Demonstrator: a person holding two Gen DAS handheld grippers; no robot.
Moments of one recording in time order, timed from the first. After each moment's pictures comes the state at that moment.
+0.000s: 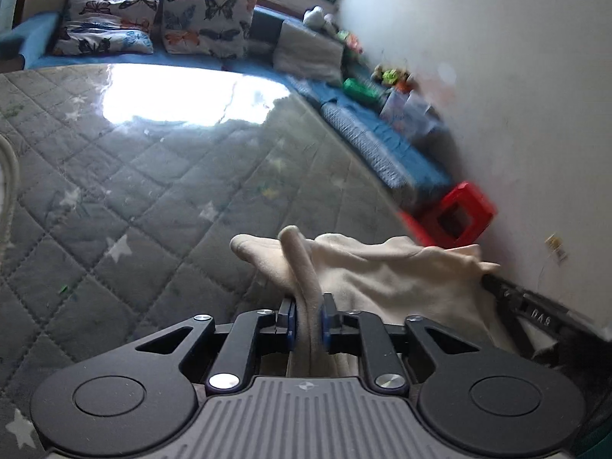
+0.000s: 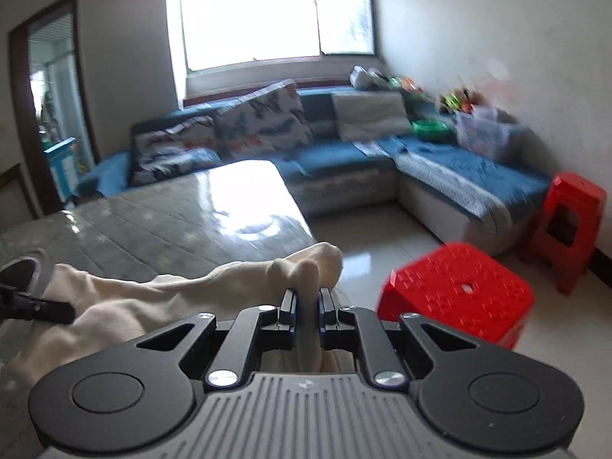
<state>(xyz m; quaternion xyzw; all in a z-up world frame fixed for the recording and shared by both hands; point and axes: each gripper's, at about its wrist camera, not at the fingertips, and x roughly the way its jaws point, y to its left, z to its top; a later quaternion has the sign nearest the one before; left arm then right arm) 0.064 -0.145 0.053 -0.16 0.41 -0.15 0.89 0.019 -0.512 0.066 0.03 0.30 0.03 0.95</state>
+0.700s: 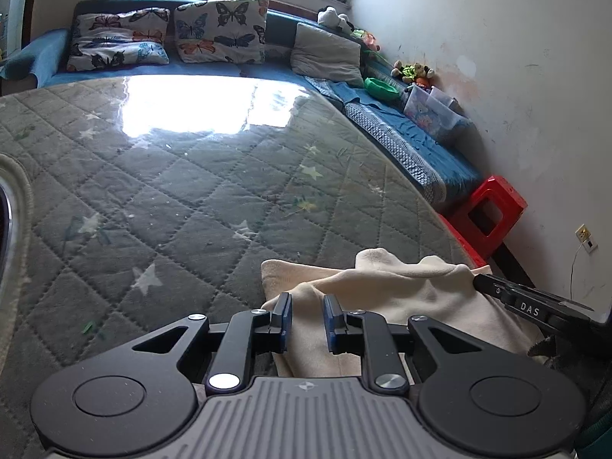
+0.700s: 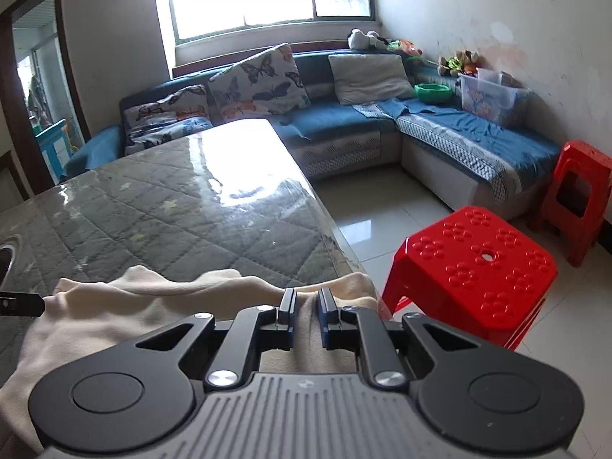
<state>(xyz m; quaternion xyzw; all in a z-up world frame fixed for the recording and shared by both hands) 0.090 -0.146 0.048 -0.13 0.41 -0.12 0.90 0.069 -0.496 0.024 0.04 0.34 0.04 0.94</state>
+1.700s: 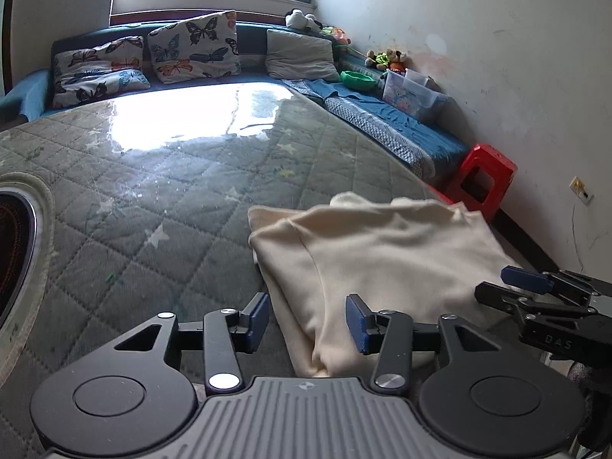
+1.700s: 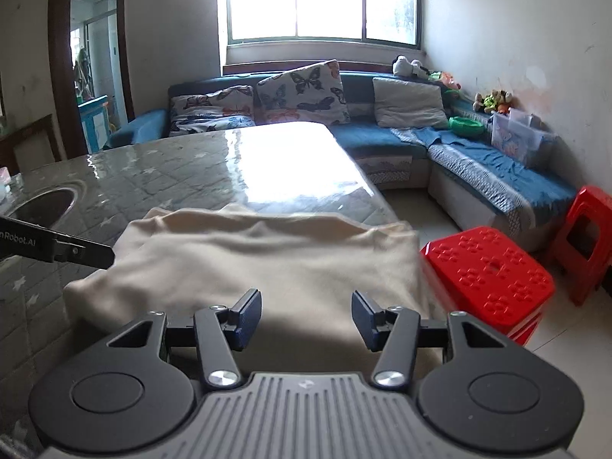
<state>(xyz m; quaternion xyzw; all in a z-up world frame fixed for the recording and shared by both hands) 0.016 -0.161 0.048 -0.05 0.39 -0.15 0.91 -0.039 -0.454 0.038 -0.02 0.31 0.09 0.94</state>
